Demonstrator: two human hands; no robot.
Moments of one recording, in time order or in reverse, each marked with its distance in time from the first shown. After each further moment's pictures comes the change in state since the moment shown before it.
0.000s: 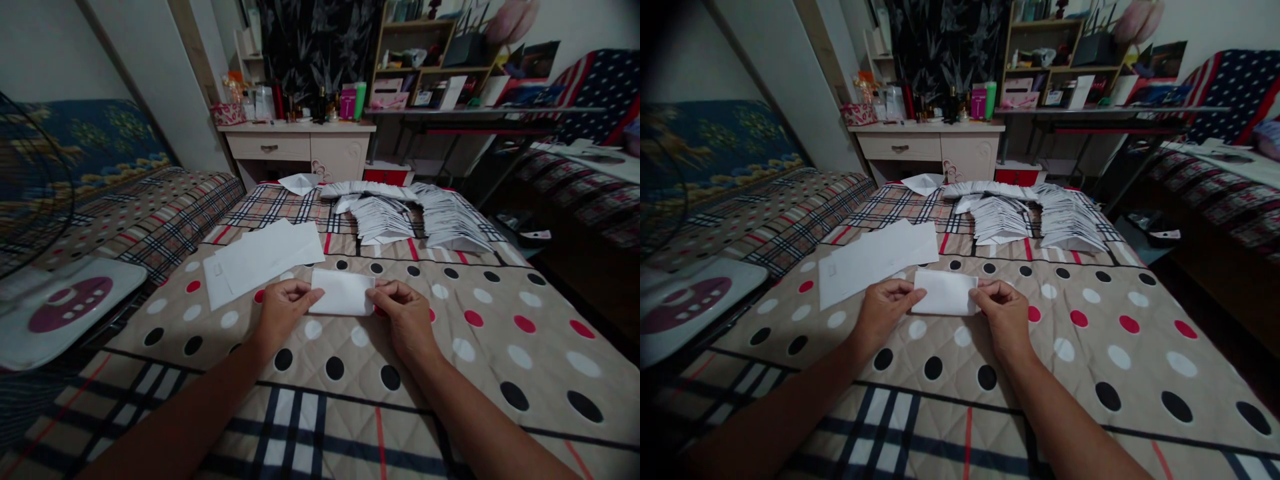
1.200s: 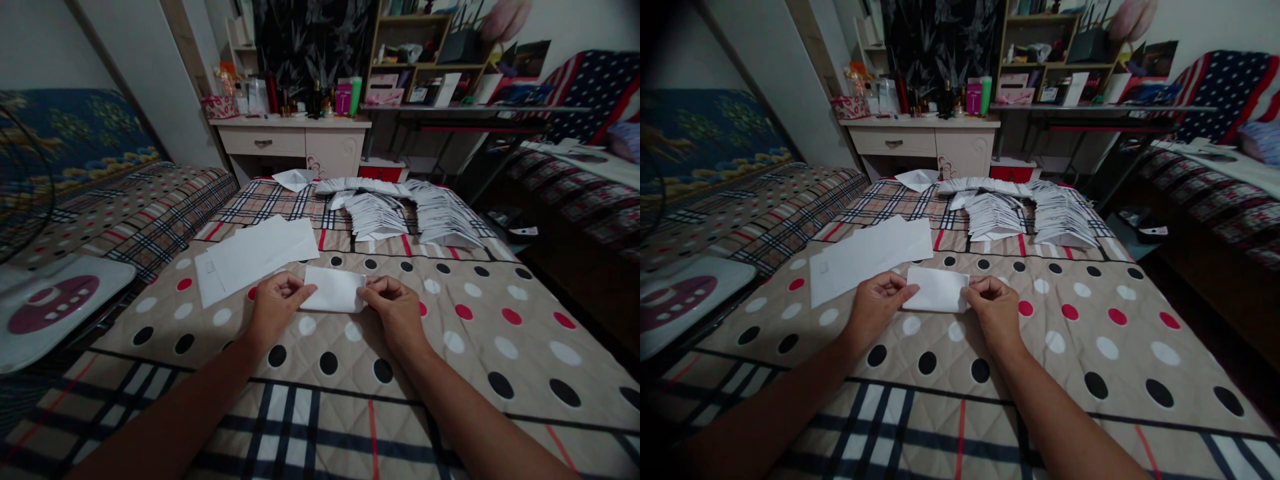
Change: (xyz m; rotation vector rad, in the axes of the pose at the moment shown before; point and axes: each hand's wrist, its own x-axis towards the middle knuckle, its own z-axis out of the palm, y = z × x) left_hand 0.002 -0.008 0.000 -0.023 0.015 0.040; right_hand -0.002 0.000 0.000 -0.028 -0.026 -0.010
